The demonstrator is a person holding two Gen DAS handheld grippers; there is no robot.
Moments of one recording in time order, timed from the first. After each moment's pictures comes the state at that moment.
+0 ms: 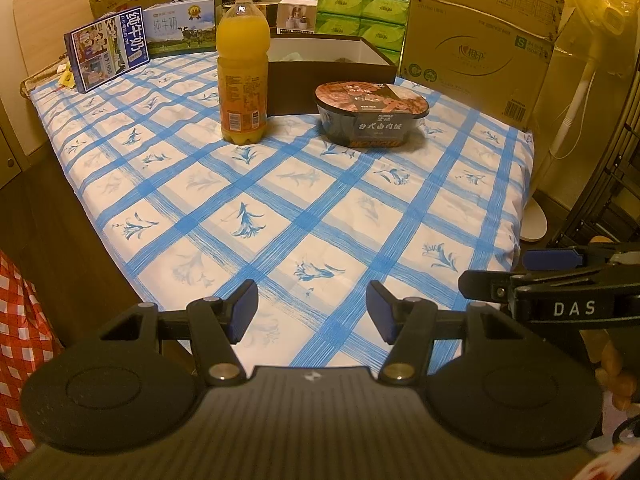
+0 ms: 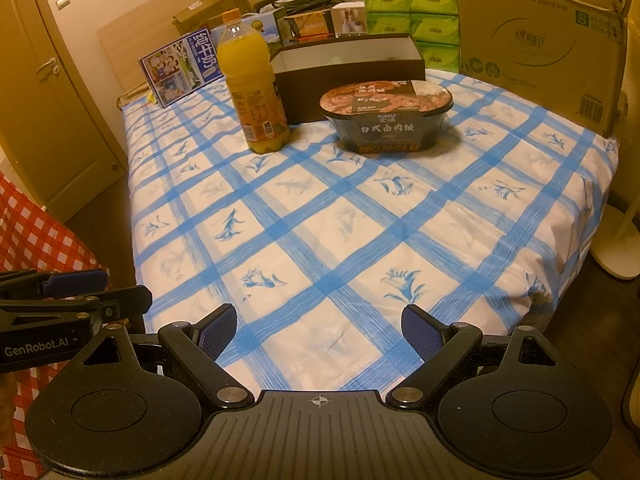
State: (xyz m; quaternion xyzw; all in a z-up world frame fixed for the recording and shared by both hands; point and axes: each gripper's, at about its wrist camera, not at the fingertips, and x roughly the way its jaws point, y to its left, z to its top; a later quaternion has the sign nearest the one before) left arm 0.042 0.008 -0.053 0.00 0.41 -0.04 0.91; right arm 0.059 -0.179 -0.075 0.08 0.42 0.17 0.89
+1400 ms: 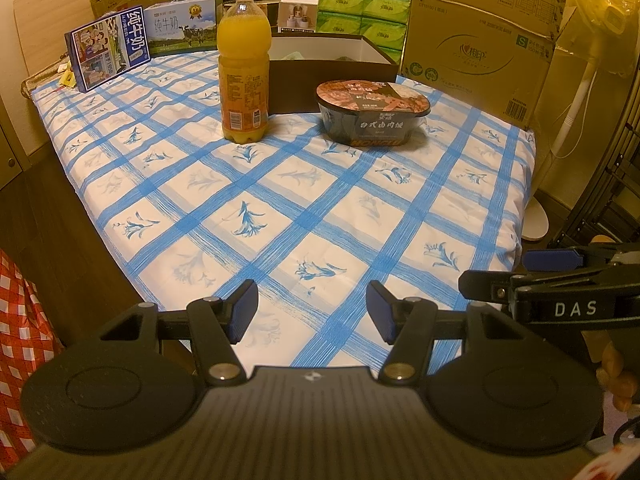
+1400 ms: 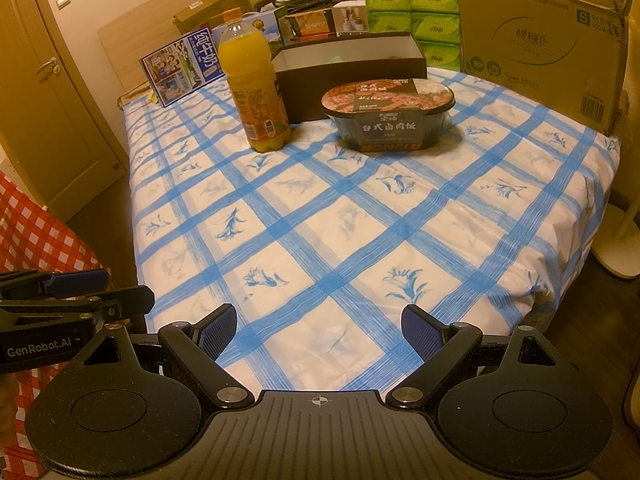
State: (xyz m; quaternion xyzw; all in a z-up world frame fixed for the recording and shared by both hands) left arm 0.043 0.008 -0.054 0.00 0.42 -0.04 0.91; right arm 0.060 -0.178 -0.074 0.08 0.42 0.17 0.89
